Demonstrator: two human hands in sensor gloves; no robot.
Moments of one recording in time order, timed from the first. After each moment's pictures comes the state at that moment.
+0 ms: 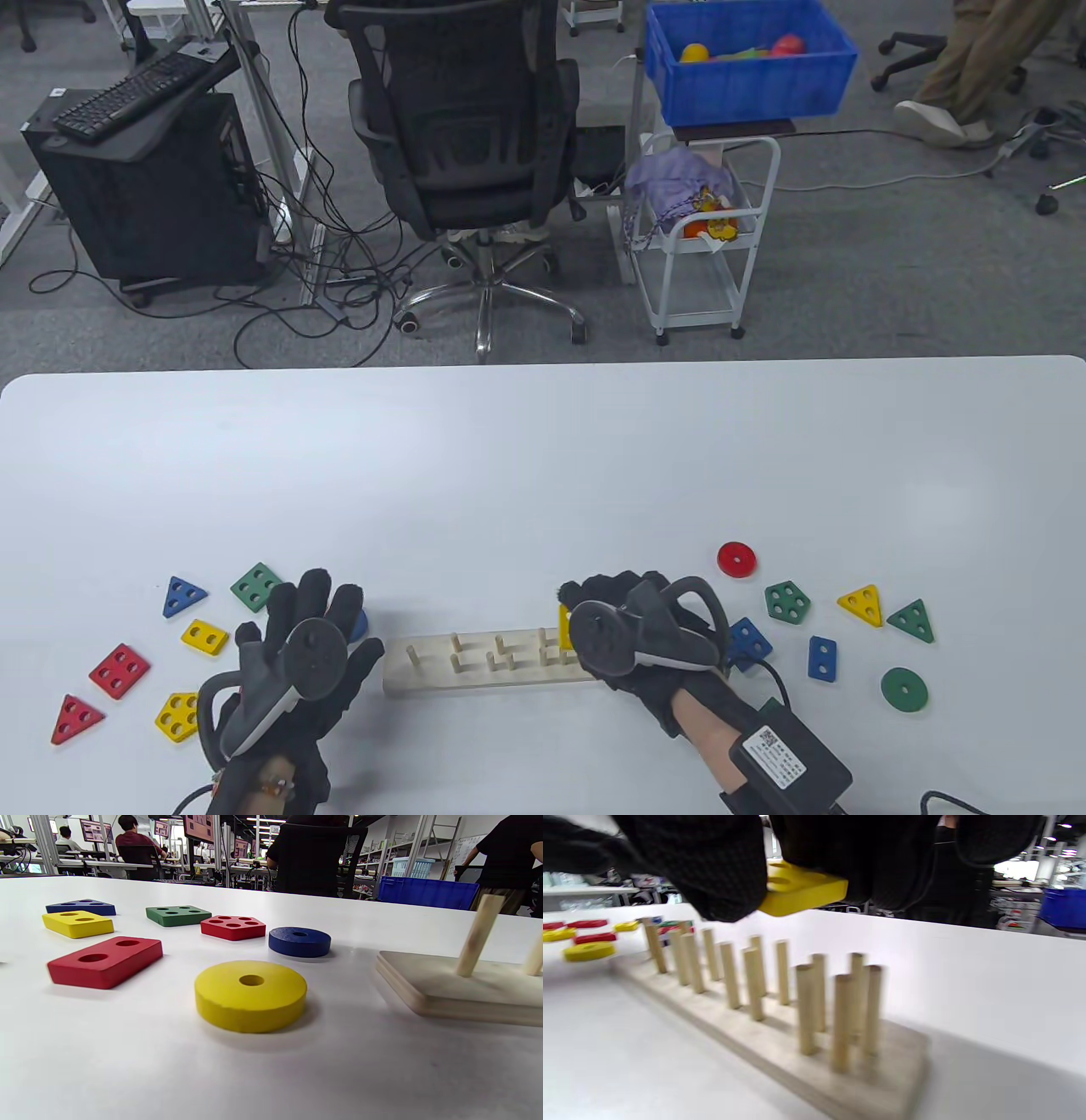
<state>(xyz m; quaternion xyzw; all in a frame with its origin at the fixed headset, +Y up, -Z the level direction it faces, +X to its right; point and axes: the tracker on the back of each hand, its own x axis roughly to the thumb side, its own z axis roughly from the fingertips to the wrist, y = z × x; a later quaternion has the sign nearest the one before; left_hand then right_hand) -0.279 -0.723 -0.275 -0.07 0.03 0.04 1.00 0.043 -0.701 -0.300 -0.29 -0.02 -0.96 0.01</state>
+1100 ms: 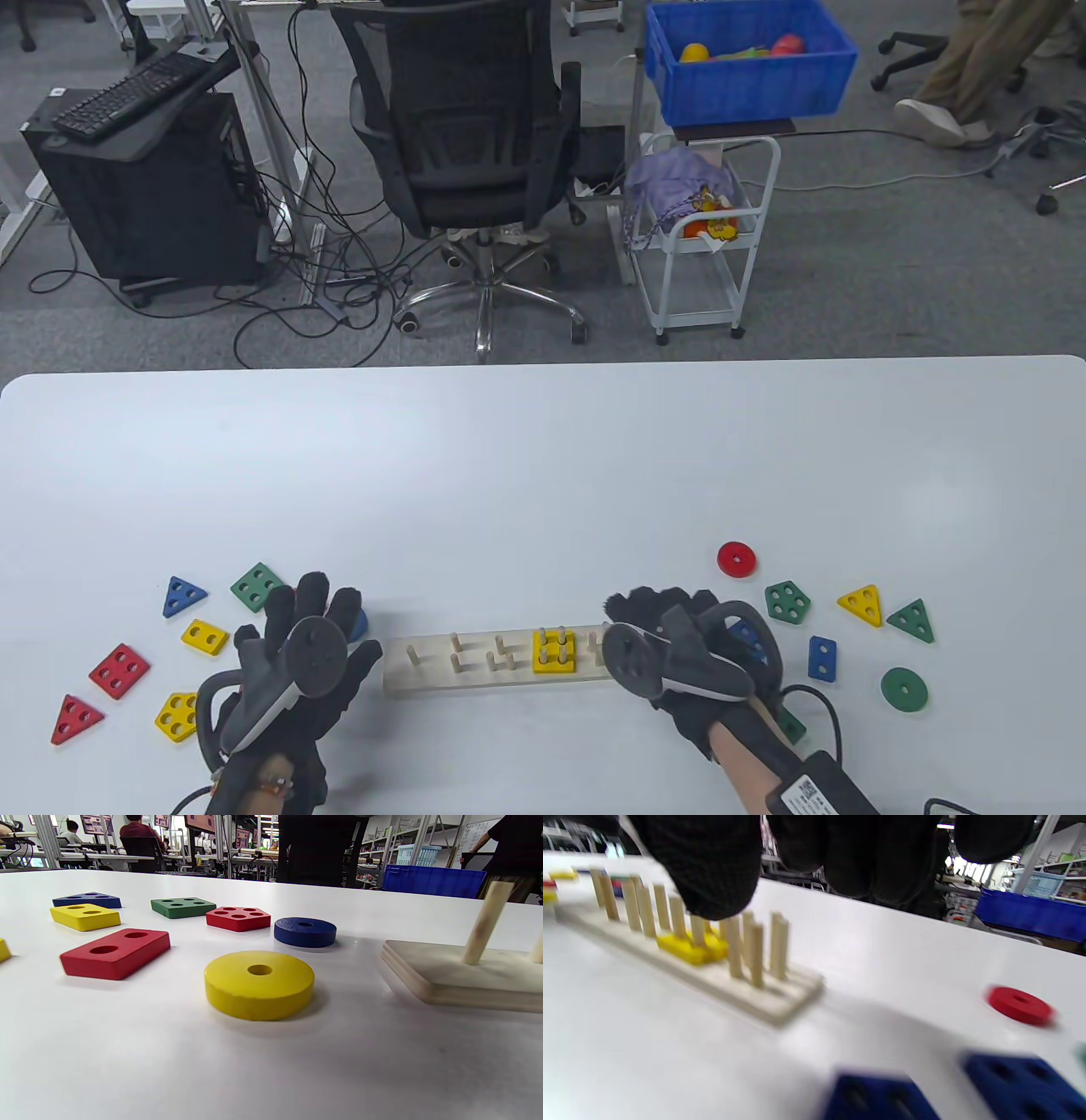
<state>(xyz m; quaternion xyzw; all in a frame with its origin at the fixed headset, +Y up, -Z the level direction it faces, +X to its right) -0.278 -0.721 -0.275 -0.09 0.03 0.04 0.99 0.105 -0.700 -0.272 -0.20 -0.06 -0.97 0.09</state>
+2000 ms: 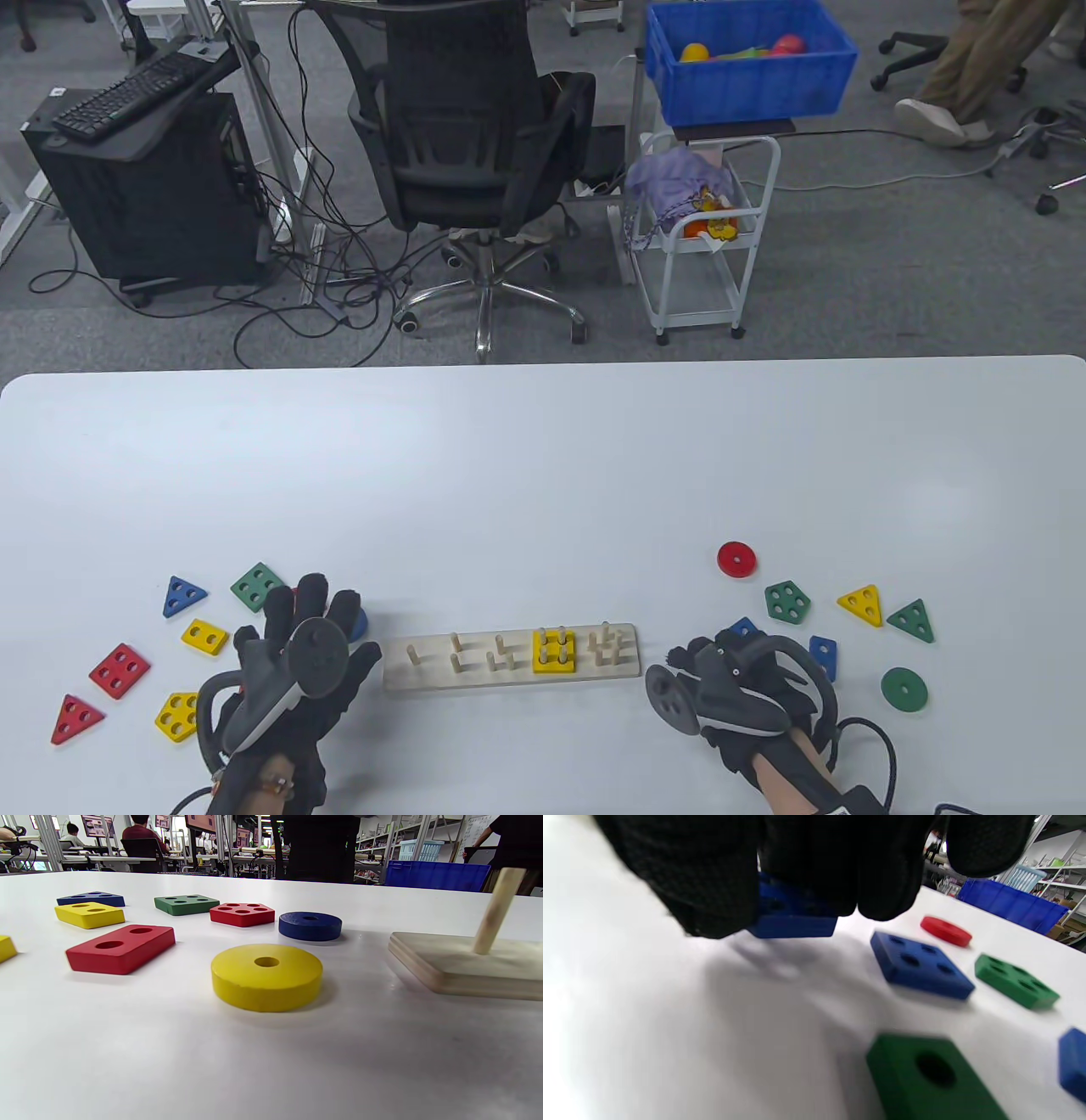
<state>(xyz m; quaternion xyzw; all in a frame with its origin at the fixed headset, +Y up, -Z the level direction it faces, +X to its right) -0.278 -0.724 -0.275 -0.09 0.03 0.03 0.99 0.131 -0.734 -0.264 -0.19 -0.05 -0.97 0.14</state>
